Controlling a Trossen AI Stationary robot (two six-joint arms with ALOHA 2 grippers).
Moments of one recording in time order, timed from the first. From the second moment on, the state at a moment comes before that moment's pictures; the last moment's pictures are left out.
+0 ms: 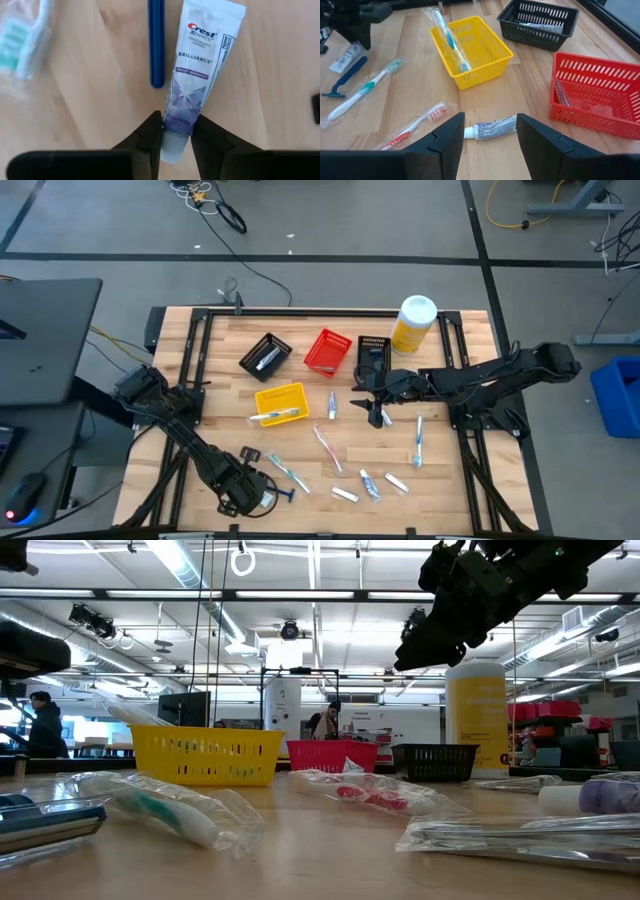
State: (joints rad) left arm -0.80 1.76 1.06 -0.67 -0.05 -0.49; right arm 0.09 1.27 0.66 0.05 0.16 0.17
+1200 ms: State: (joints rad) left arm -0.09 1.25 1.16 -1.21 -0.62 -0.83; right arm 0.09 1.27 0.66 0.04 0.16 0.17
